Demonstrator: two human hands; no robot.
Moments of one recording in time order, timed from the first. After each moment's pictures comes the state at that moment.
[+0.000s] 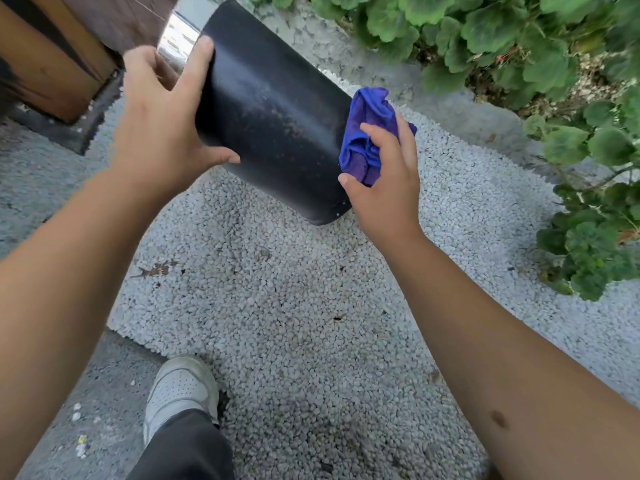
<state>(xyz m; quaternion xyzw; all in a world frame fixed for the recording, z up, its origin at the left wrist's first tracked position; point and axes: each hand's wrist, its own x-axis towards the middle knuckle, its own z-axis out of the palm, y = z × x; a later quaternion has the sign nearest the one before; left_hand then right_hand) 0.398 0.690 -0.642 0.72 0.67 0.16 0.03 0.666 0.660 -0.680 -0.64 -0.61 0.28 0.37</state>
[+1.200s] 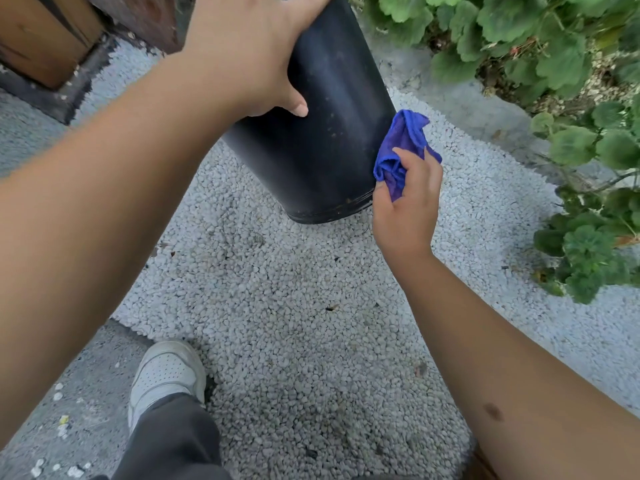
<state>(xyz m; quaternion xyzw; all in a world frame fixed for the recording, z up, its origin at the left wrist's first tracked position) 0.473 0.744 -0.601 0.79 0.61 0.04 0.02 0.692 0.634 -0.705 -0.71 -0.59 0.20 0.34</state>
